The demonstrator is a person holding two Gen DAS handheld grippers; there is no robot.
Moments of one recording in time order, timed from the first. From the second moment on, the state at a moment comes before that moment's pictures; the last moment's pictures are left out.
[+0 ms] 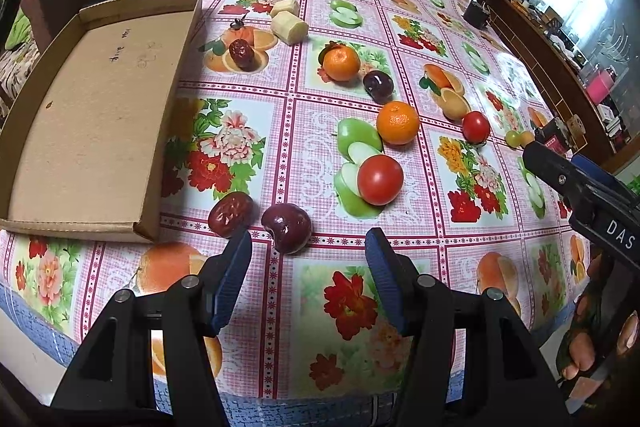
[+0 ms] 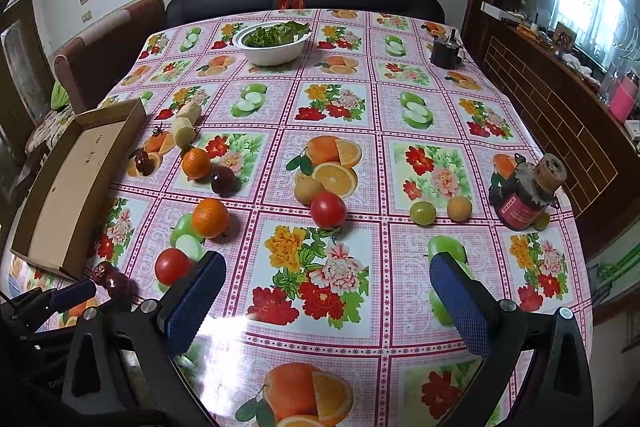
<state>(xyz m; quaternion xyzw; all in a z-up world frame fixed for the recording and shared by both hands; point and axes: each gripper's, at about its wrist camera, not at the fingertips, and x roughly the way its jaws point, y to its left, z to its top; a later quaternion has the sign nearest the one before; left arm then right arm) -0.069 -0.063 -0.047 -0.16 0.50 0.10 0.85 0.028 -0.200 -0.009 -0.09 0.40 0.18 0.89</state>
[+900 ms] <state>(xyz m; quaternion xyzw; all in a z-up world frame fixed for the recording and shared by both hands) -0.078 -0.008 -0.063 -0.21 0.48 0.08 0.85 0.019 -0.109 -0.072 -0.07 0.45 0.42 0.78</state>
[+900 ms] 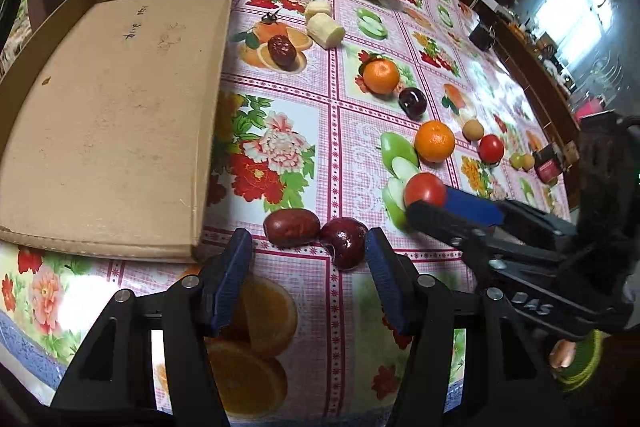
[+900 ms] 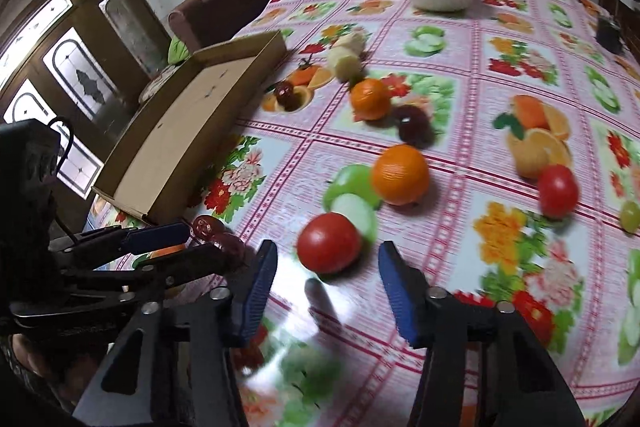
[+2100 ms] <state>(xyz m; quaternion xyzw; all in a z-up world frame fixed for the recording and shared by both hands) -0.058 0.001 -0.065 -0.19 0.47 0.08 0.86 0.019 -0.128 -0.071 -0.06 0.45 0.42 0.78</state>
